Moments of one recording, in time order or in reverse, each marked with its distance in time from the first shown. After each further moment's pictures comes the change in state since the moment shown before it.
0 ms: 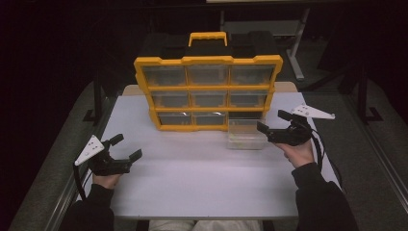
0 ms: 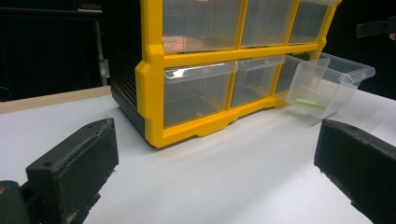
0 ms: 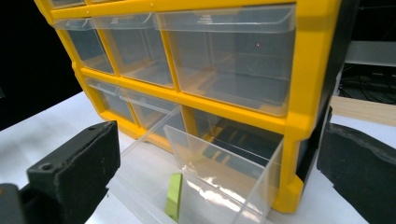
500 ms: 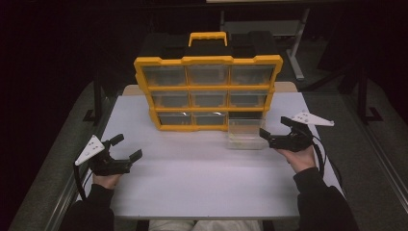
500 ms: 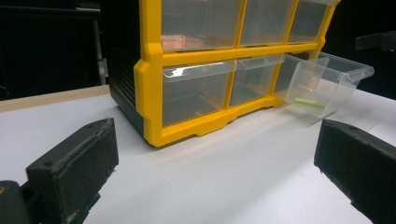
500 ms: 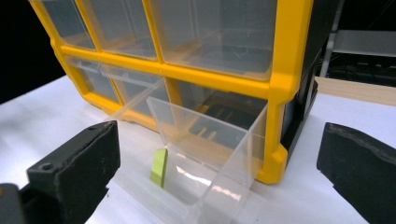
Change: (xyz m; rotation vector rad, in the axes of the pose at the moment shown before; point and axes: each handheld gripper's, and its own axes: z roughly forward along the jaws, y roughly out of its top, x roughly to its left) left arm 0.000 0.000 0.000 0.004 -0.004 0.000; right arm -0.005 -0.021 -0.003 0.036 -0.046 -0.013
